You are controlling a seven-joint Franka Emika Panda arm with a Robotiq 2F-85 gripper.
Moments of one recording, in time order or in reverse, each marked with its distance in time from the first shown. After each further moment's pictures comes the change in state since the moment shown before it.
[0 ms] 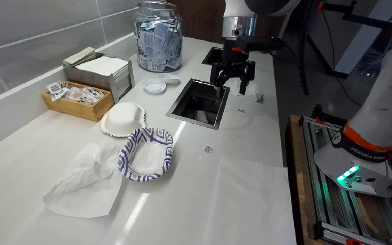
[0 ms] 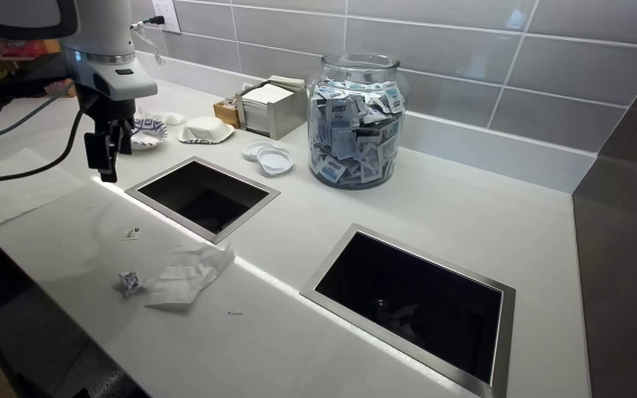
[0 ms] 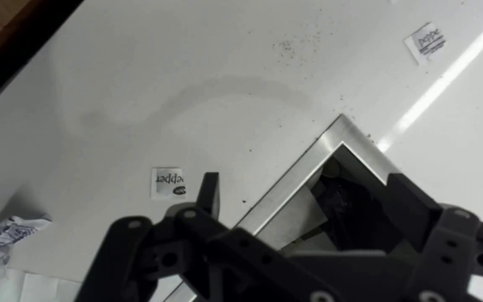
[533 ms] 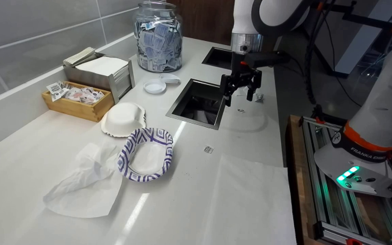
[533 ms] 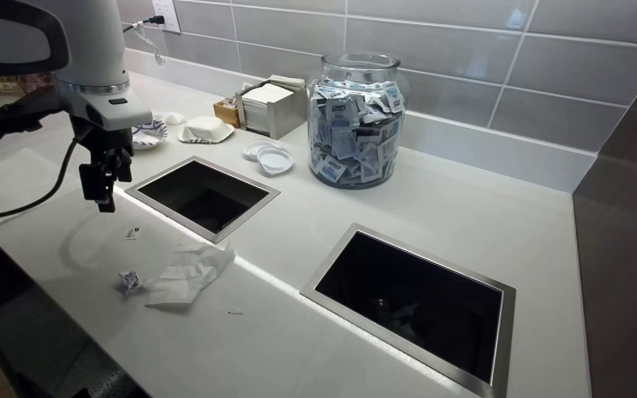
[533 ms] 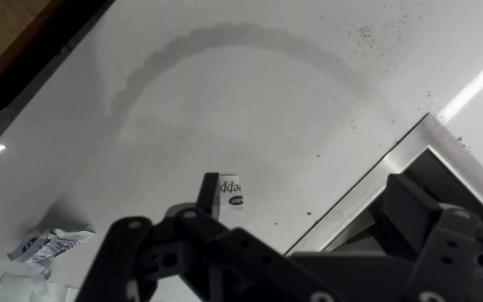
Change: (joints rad) arm -0.041 0.000 0.000 -0.110 -0.072 0.115 0.001
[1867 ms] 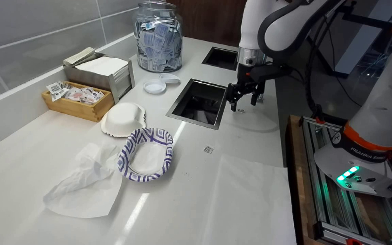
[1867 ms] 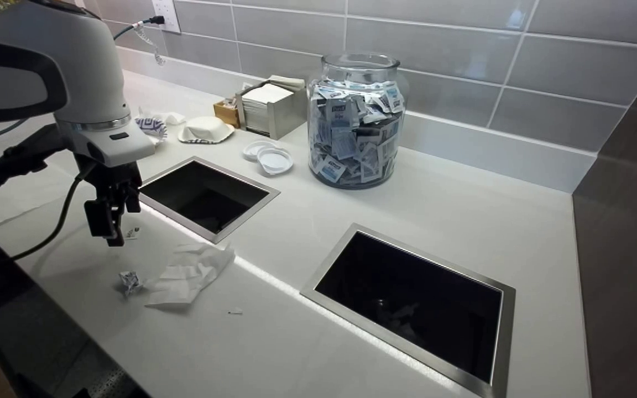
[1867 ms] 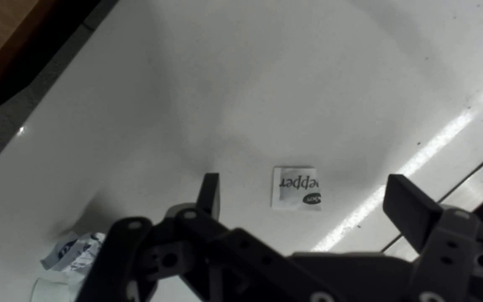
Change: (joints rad) arm -0.062 0.051 -0.013 -0.090 -0.096 0.175 -0.001
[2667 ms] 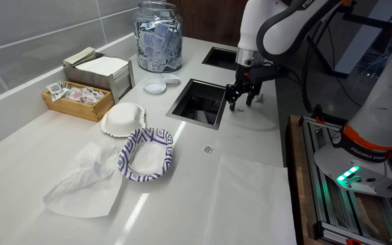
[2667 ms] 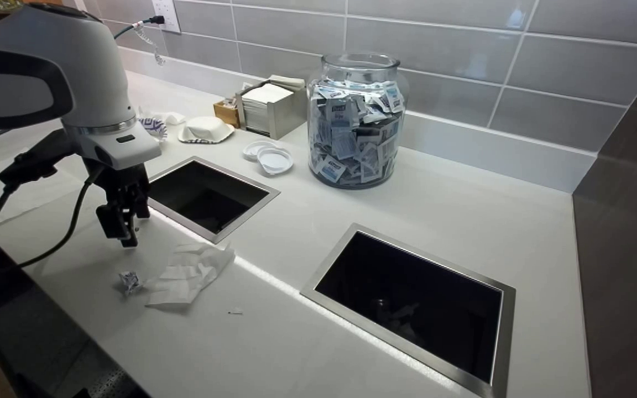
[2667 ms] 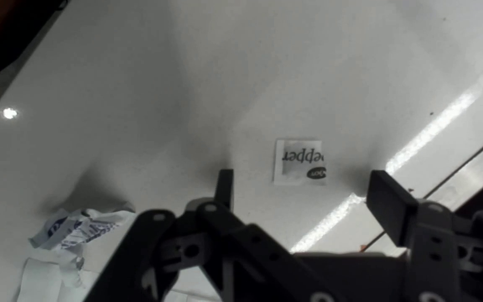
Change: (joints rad) arm -0.005 0.030 -0.010 0.003 -0.022 0.069 0.000
